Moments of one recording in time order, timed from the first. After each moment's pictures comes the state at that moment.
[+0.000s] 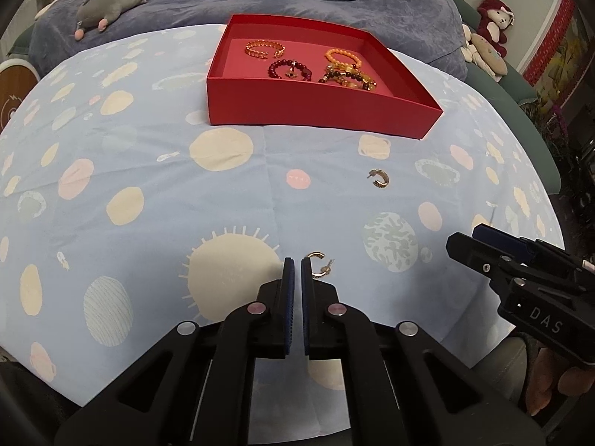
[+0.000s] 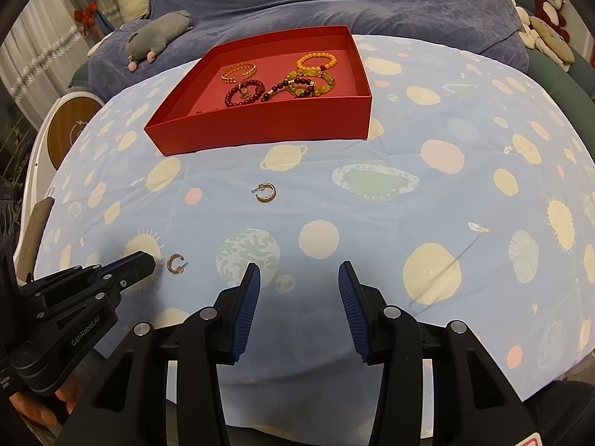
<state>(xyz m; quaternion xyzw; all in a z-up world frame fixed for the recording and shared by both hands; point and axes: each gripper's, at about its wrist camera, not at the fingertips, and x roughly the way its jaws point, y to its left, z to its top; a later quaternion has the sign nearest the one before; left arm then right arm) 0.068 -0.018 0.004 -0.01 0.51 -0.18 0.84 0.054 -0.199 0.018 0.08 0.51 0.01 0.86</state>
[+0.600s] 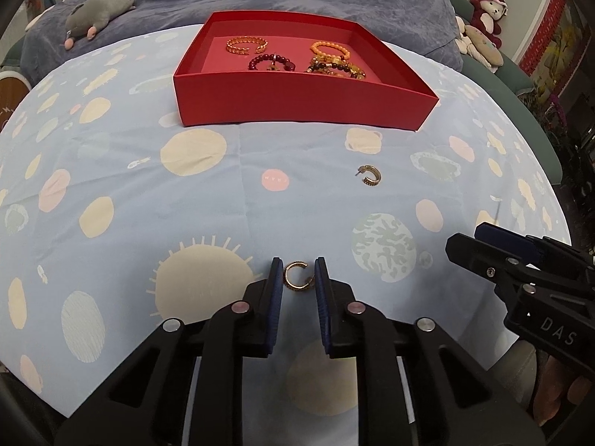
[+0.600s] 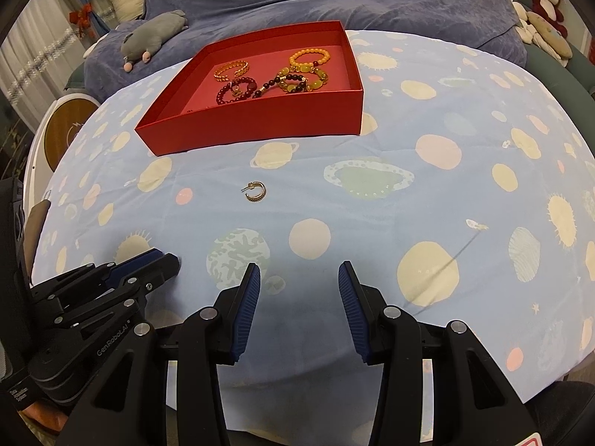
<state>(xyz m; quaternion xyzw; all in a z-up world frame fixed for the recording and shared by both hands) 0.073 -0.038 -0.008 0.01 0.51 -0.18 0.84 0.057 -0.205 0.011 0.08 0.51 0.00 0.85</state>
